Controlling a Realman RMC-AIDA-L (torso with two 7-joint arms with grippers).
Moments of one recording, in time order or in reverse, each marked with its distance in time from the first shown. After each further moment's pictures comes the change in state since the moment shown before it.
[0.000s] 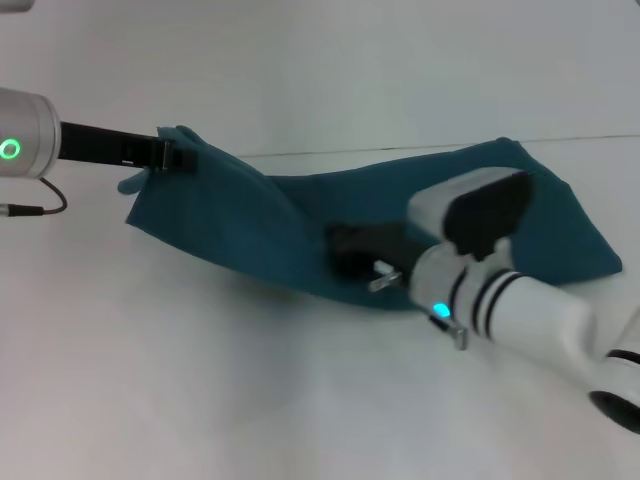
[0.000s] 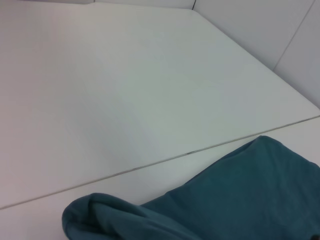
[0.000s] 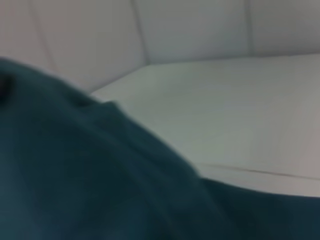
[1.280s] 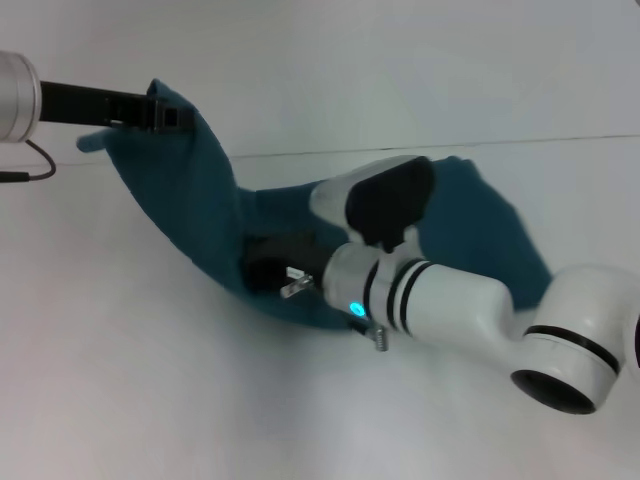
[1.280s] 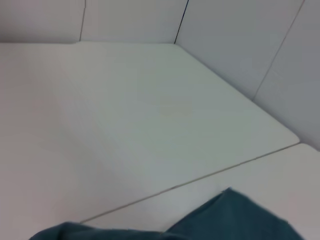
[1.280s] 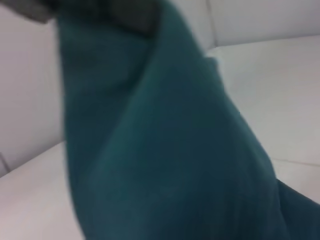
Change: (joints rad) left arm -0.002 0.006 -0.032 0.095 -0.056 0.053 0.001; right arm 0.125 0.001 0.355 0.147 -0.340 0.127 0.005
